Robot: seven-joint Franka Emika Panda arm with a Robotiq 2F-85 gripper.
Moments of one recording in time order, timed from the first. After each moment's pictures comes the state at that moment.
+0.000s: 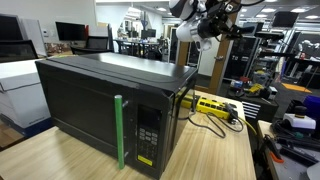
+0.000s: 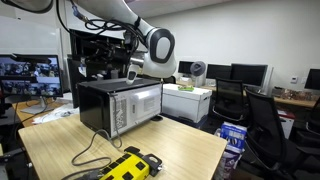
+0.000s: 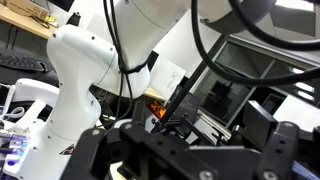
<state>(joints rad) -0.33 0.56 -0.22 -1.52 0.38 0.35 -0.32</state>
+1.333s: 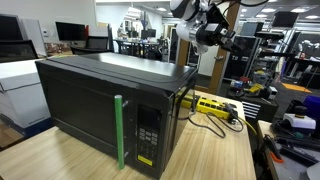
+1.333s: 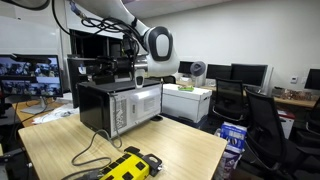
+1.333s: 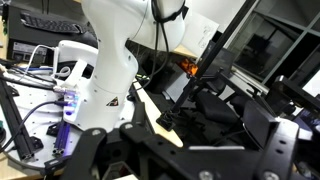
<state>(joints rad) -0.32 0.53 -0.21 -1.56 0.26 0.62 -0.32</state>
